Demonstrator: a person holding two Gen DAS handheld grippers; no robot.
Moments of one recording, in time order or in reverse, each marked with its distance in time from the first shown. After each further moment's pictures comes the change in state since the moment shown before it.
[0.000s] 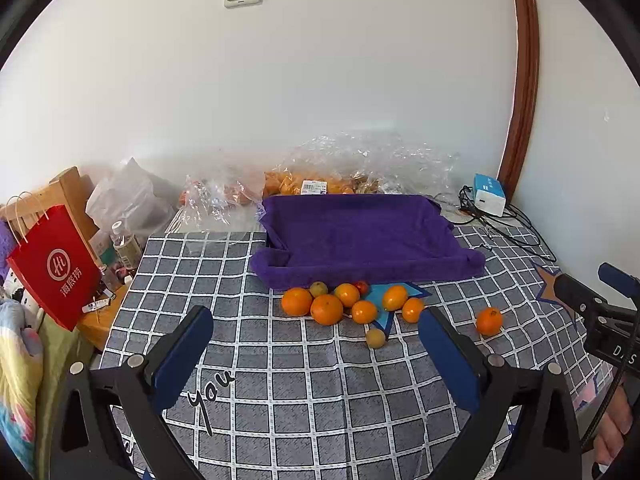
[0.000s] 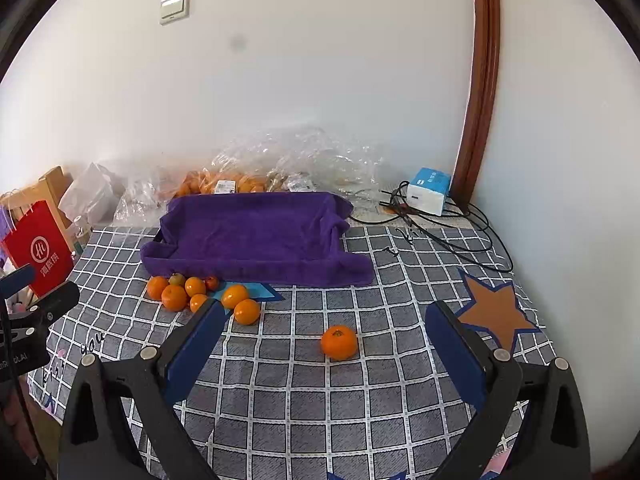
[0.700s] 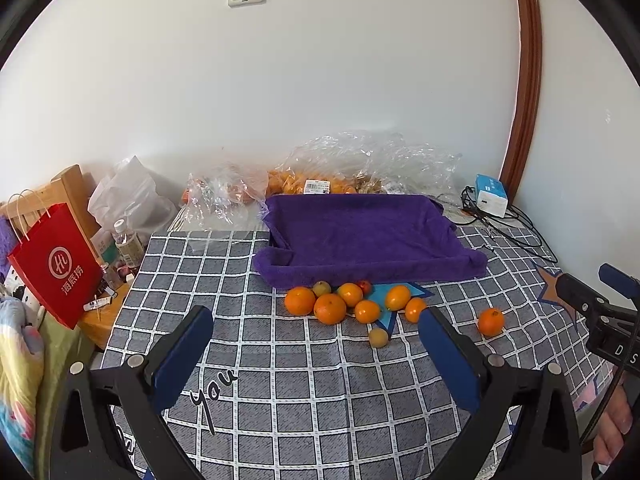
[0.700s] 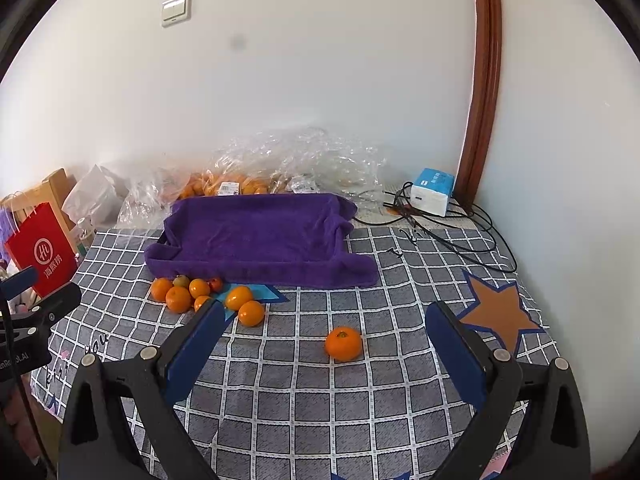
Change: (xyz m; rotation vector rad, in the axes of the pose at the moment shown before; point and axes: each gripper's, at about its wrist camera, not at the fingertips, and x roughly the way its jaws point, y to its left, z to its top) left arm -0.001 0.000 -0.003 -0.006 -0.001 0.010; right arm 0.000 -0.001 0.001 0.002 -0.008 0.007
